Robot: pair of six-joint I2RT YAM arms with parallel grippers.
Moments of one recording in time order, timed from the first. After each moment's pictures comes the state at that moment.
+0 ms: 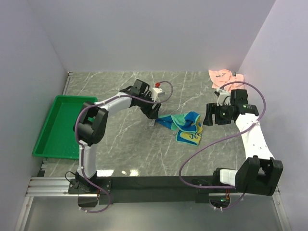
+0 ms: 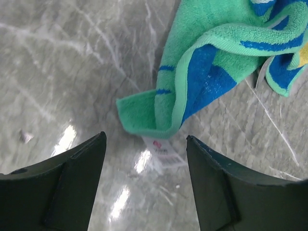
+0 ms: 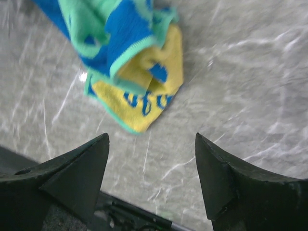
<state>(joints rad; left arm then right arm) -0.52 2.03 1.50 -0.40 0.53 0.28 -0.13 1.24 1.05 -0.86 -0.41 -0.18</state>
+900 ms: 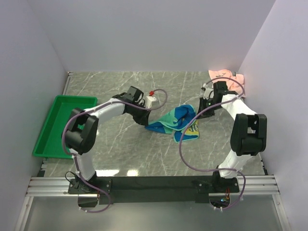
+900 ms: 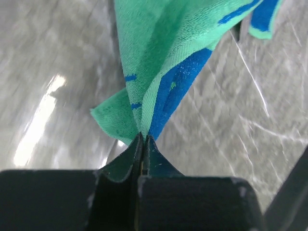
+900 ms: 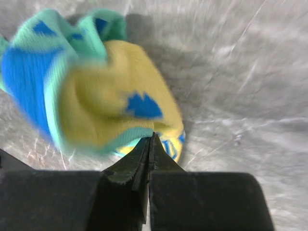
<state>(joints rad) -0.53 1.89 1.31 -0.50 0.53 0.26 -0.02 1.72 1.18 -0.70 -0.46 -0.02</state>
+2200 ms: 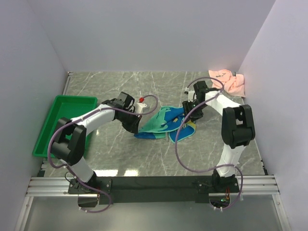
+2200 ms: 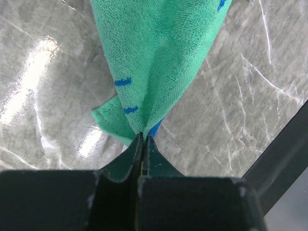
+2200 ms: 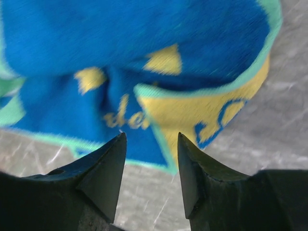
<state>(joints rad) -0.48 1.65 1.10 -0.63 0.47 0.24 0.17 1.85 1.31 -0.78 -0.31 -0.07</state>
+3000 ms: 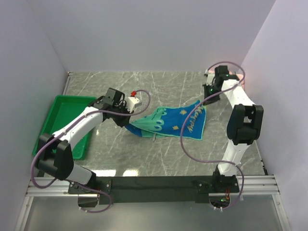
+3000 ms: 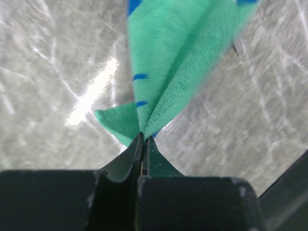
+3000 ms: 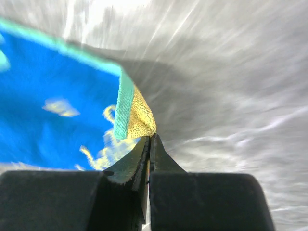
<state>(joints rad) -0.41 1.47 1.10 -0.67 0.33 0.35 -0.01 1.91 1.56 -0.87 -0.23 -0.12</state>
